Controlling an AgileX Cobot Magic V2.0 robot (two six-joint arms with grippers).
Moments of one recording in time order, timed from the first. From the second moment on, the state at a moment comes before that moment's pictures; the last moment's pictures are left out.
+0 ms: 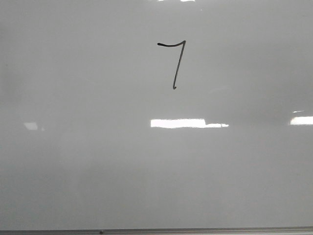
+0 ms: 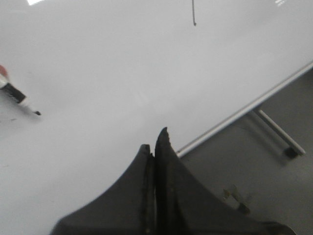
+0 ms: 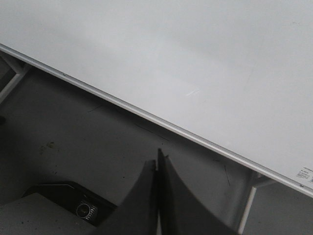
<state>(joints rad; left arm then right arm) -0.57 0.57 -0.88 0.07 0.99 -0.04 0.37 0.46 -0.88 0.07 1.22 -0.05</state>
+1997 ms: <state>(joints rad) -0.04 -0.01 0.01 0.01 0.02 0.01 0.37 0.46 -0.88 0.07 1.22 -0.04</state>
